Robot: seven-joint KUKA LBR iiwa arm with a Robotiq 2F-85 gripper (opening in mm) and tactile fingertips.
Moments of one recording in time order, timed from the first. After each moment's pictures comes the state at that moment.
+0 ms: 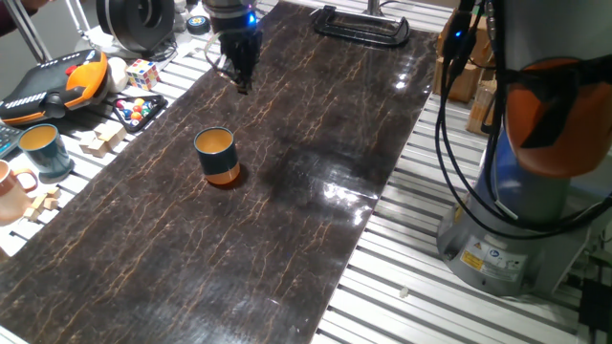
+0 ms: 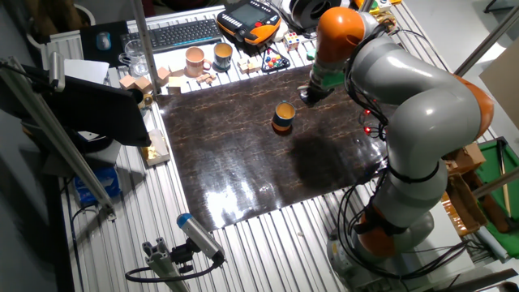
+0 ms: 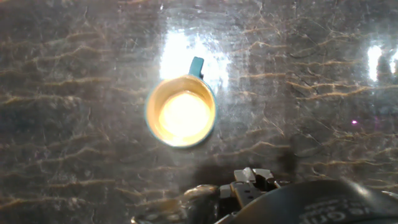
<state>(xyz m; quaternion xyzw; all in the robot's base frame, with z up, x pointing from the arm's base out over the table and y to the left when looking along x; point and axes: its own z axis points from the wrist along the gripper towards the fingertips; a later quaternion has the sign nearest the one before) 0.526 0.016 0.221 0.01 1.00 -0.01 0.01</state>
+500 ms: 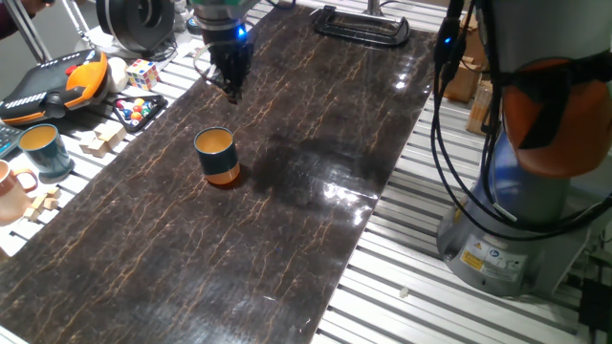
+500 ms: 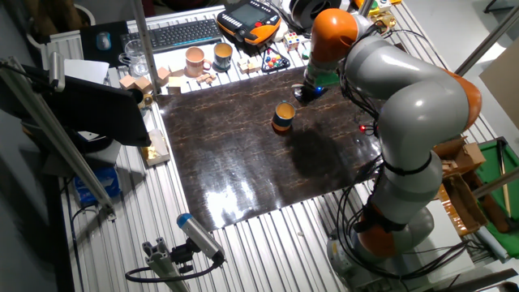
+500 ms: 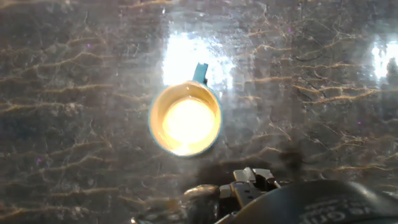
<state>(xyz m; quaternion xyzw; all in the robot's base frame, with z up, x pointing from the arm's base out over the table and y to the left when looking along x) 0.549 0.022 0.201 0.03 1.00 0.00 0.01</state>
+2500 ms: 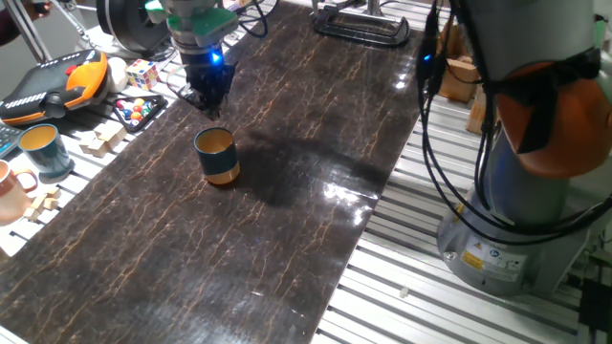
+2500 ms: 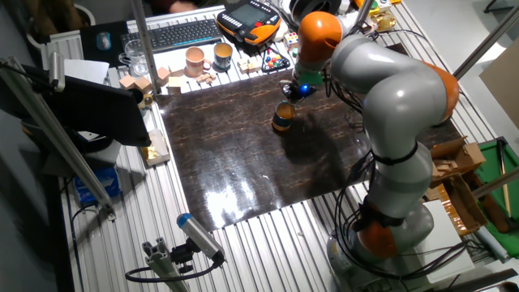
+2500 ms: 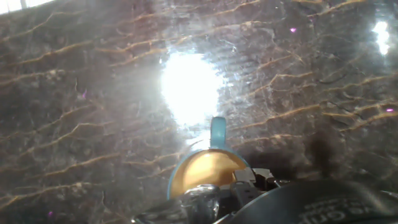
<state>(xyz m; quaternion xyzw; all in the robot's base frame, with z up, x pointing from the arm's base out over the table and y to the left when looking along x) 0.593 0.035 0.154 0.10 0.99 0.02 0.01</state>
